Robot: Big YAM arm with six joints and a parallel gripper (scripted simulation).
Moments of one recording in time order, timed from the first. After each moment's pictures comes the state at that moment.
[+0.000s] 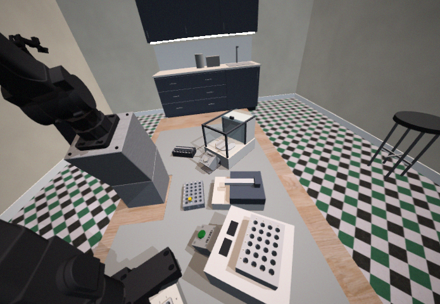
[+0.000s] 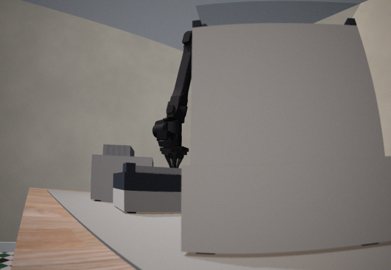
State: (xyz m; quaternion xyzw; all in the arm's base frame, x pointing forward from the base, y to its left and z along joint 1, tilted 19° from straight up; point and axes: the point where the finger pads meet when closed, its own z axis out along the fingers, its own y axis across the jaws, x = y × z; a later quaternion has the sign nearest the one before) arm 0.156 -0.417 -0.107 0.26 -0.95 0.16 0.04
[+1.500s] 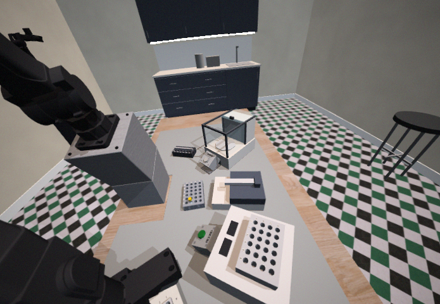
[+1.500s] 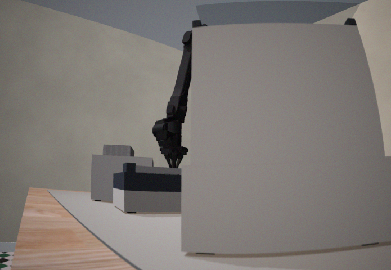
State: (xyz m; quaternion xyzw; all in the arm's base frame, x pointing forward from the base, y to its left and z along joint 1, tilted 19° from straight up) arm 0.156 -0.418 -0.106 0.26 -0.95 0.17 0.04
